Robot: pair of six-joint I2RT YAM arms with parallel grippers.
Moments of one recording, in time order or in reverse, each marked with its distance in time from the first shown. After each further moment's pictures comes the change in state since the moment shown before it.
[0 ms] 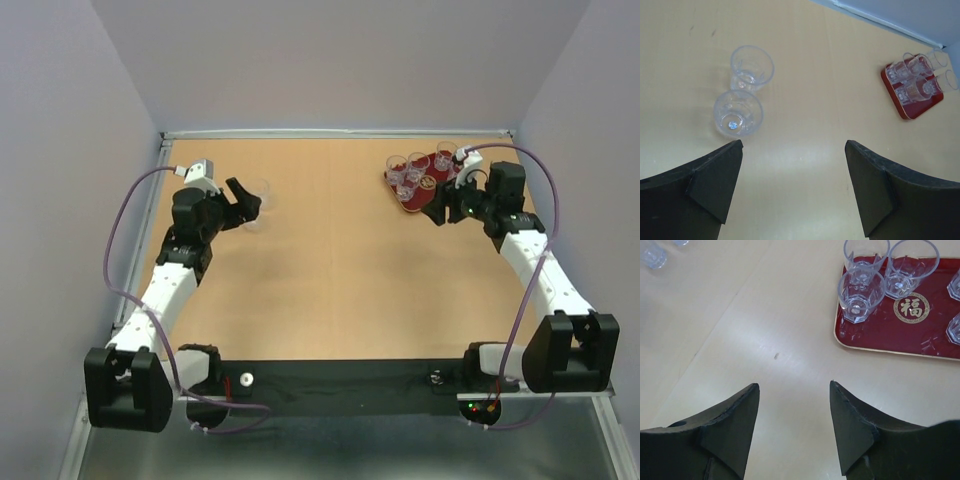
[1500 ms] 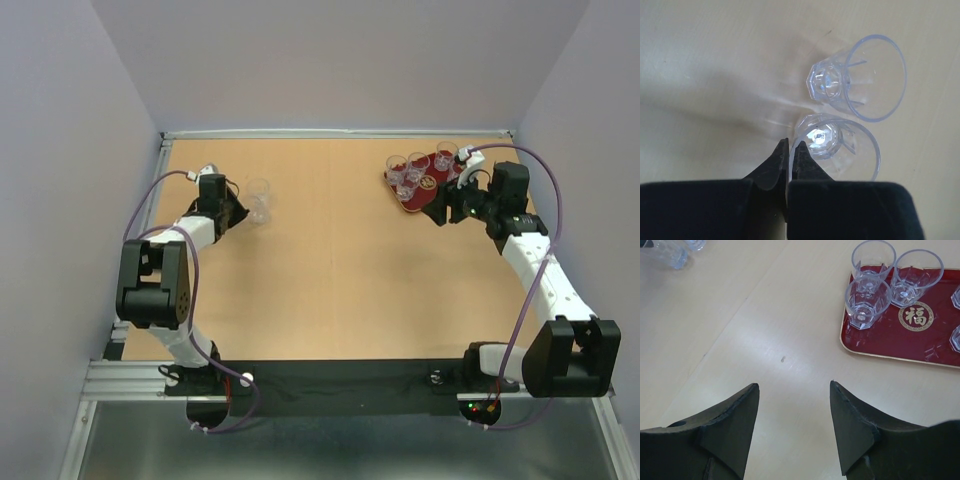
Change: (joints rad) left arm 0.039 0.597 0.193 0.023 -0.172 -0.189; right arm -0.017 -0.024 -0.006 0.000 -0.052 0.000
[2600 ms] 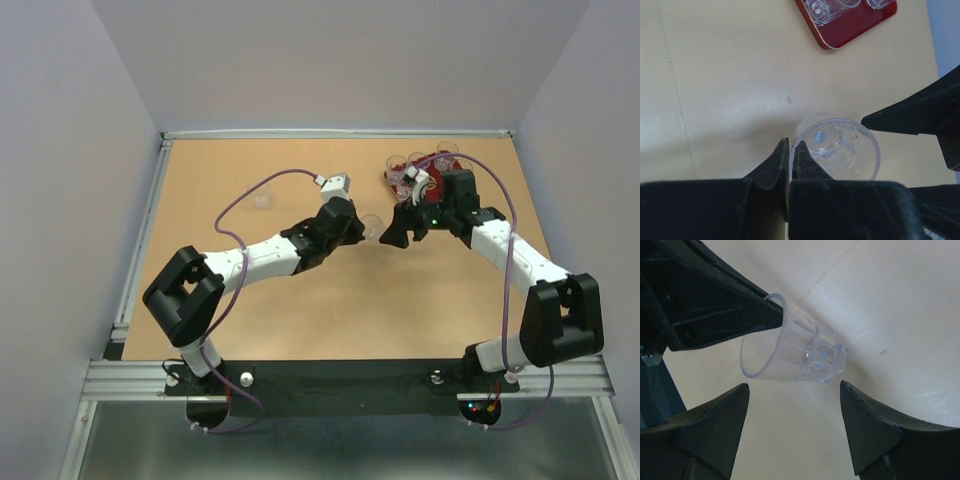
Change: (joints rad) left arm -0.793 -0.011 0.151 0.042 -0.259 -0.130; right arm 0.223 0.184 0.002 -0.043 -0.155 0.045
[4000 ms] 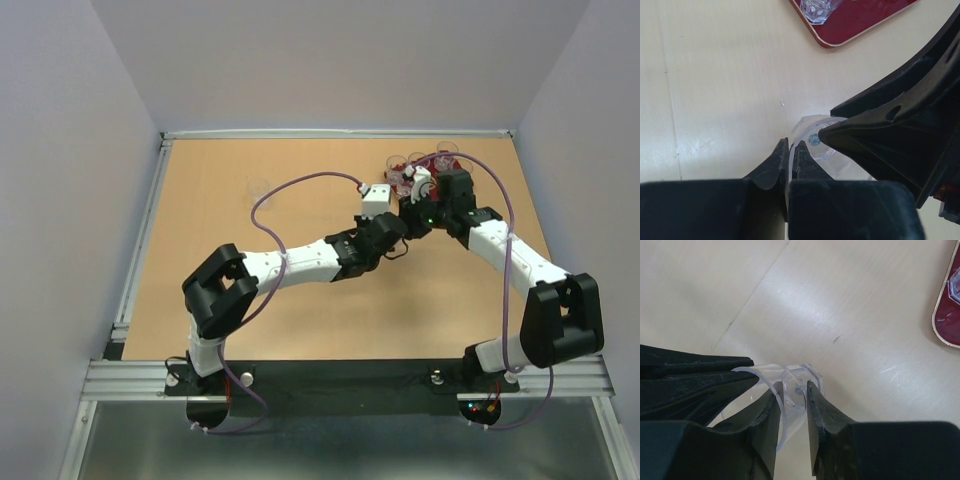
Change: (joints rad) left arm -0.216 0.206 0.290 -0.200 -0.355 0.080; right arm 0.035 0.001 0.005 -0.003 0.308 0.006
